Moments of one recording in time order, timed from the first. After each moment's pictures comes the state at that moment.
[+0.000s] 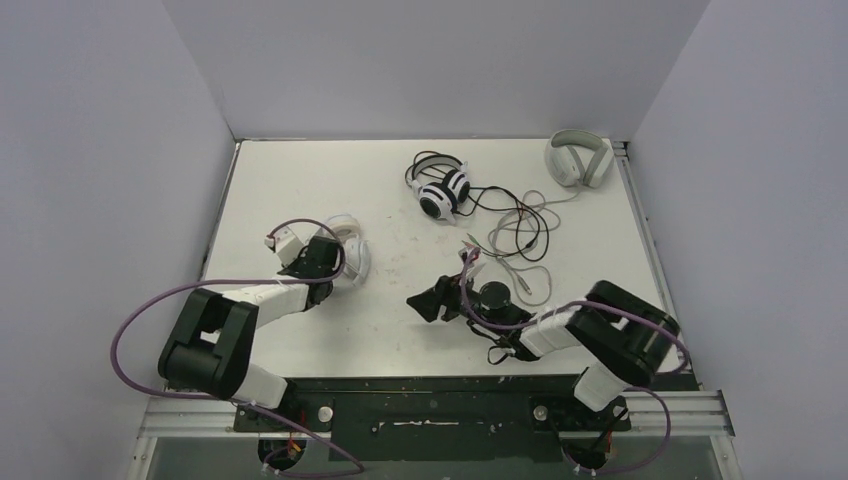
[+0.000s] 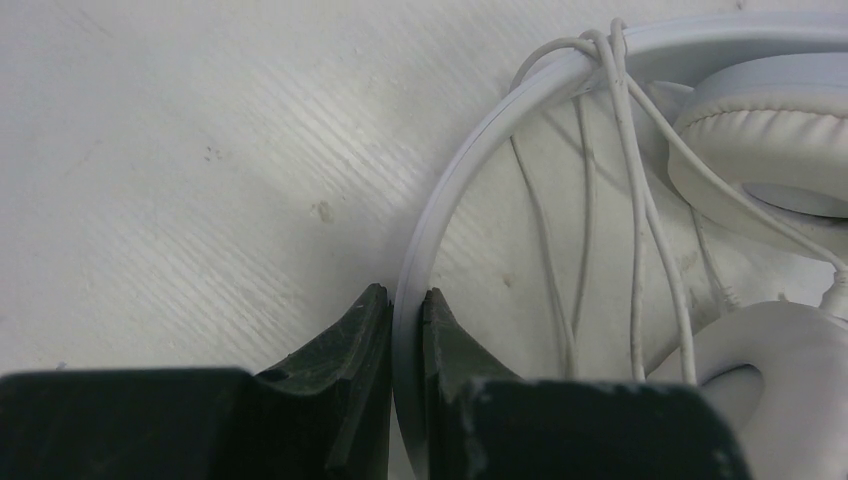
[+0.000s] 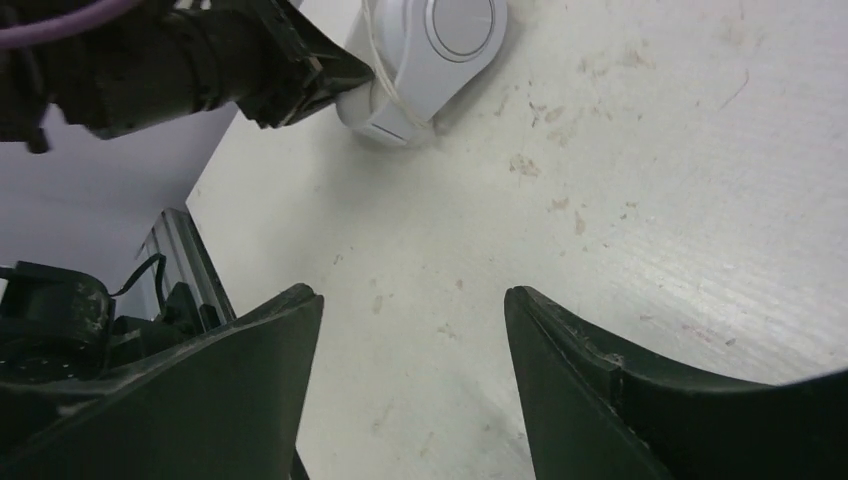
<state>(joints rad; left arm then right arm) -0.35 1.45 0.57 -0.06 -0.66 -0.96 0.87 1.67 0.36 1.10 -0.10 0.71</state>
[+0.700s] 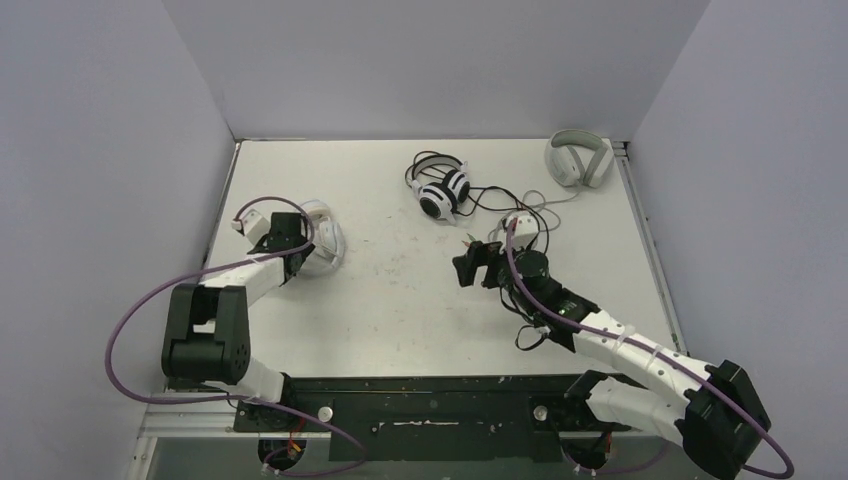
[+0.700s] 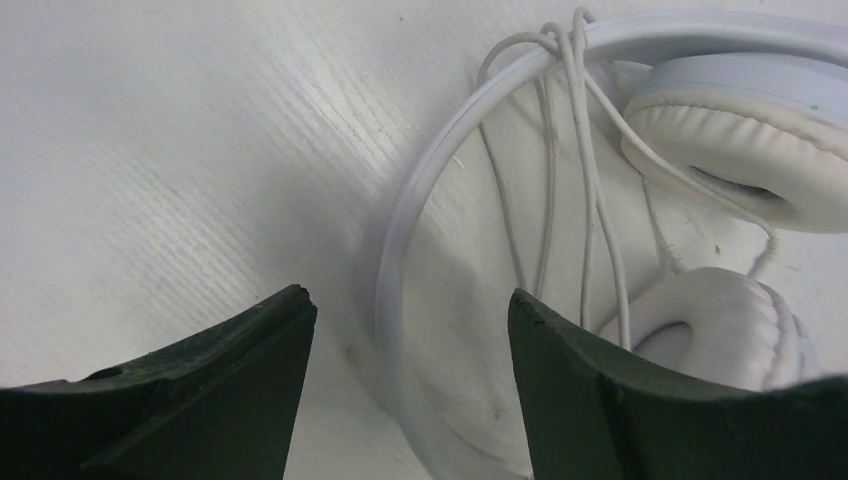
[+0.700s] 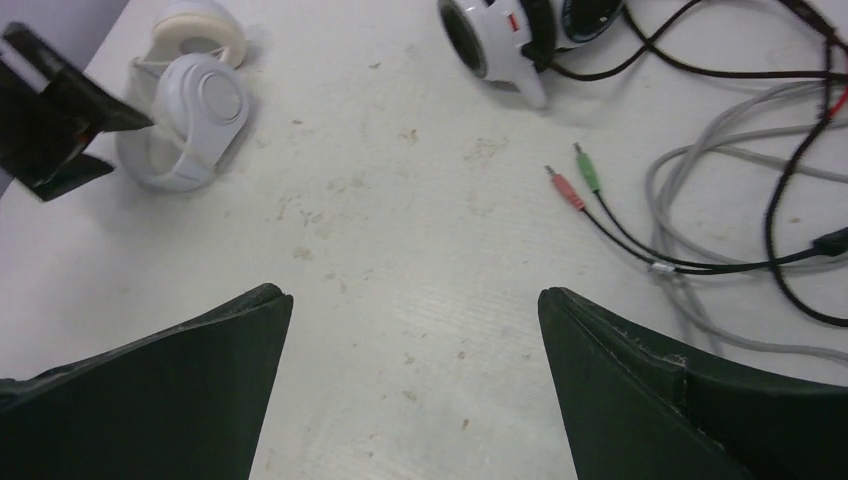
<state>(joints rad) -0.07 1.56 0.75 -0.10 -0.50 -0.90 0.74 0.99 0.48 0.23 0.18 0.41</state>
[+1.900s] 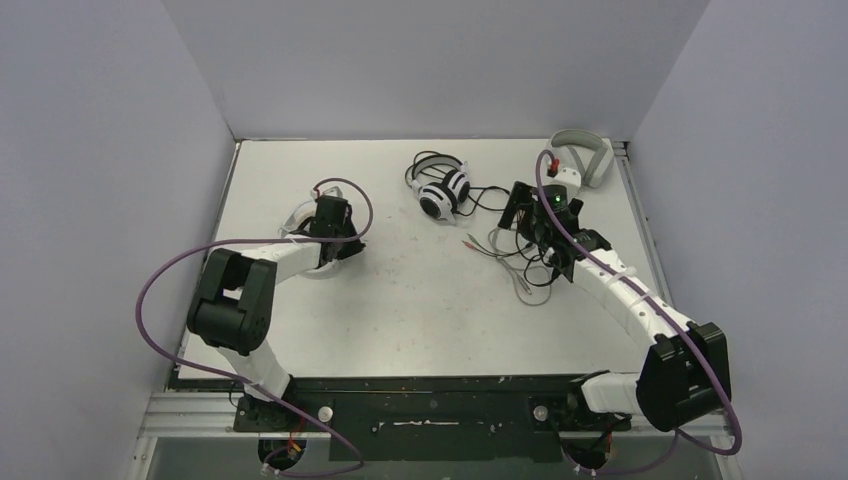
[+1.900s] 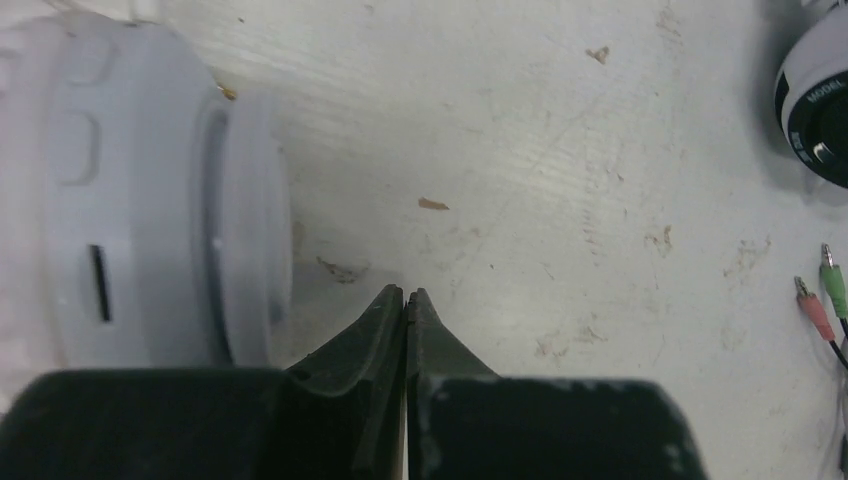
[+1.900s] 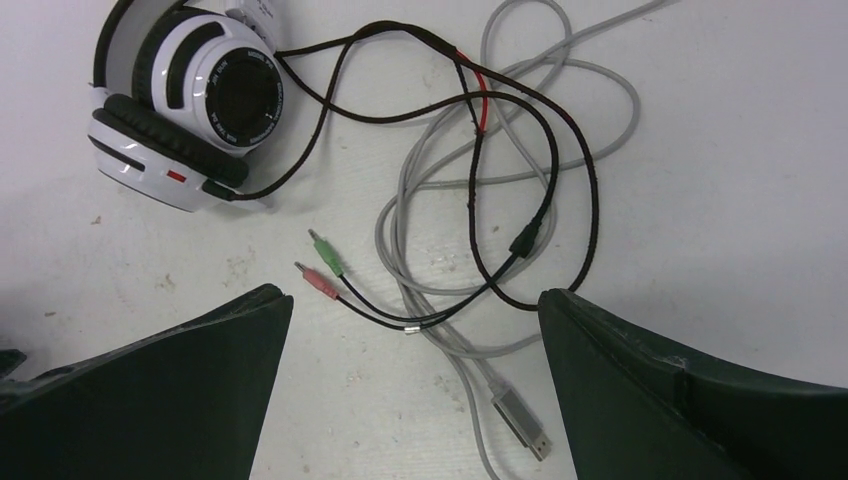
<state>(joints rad) -0.32 1.71 0.92 -0.05 -0.06 -0.64 0.35 1.28 0.93 -0.26 0.30 0.47</state>
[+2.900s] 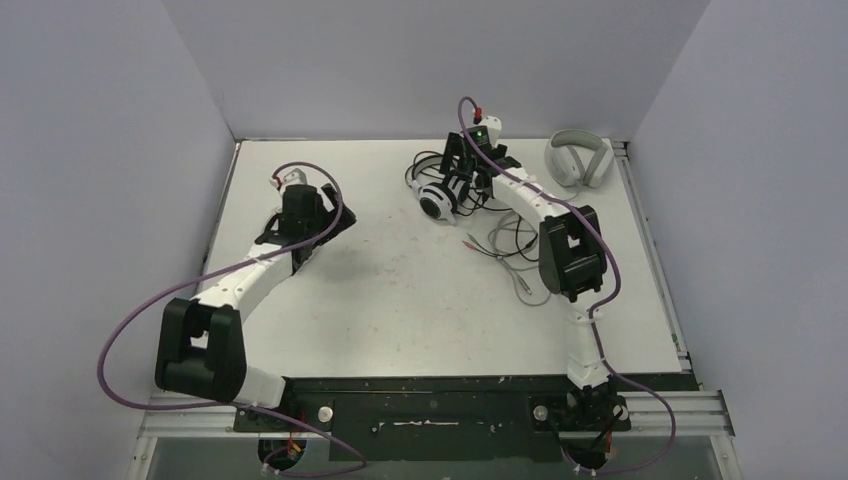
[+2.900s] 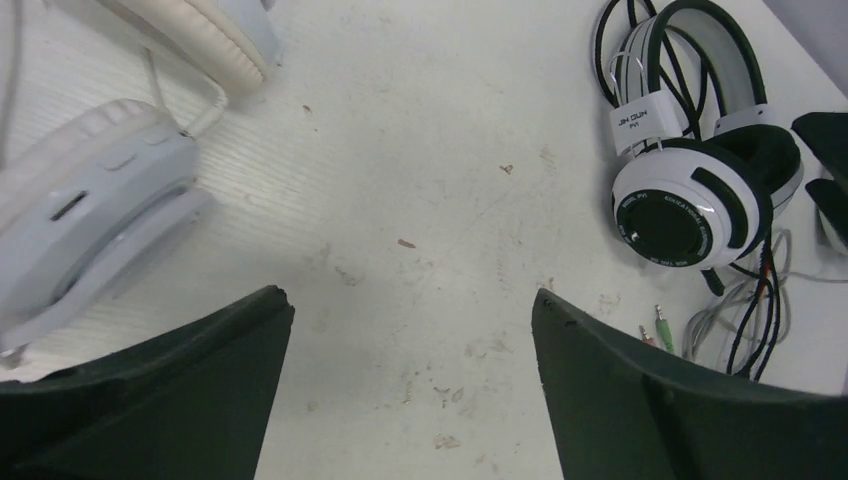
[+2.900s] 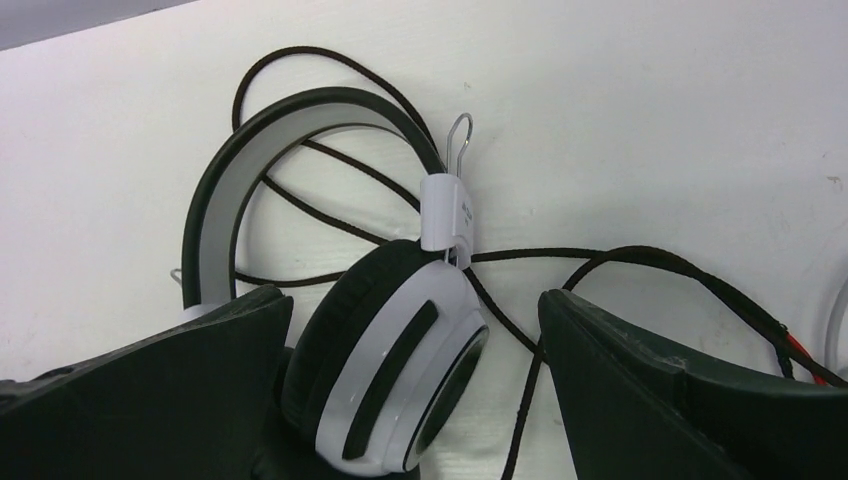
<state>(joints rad) -0.22 1.47 0.91 -0.08 -0.08 -0.72 0.42 2.22 1.86 -0.27 0.25 0.47</state>
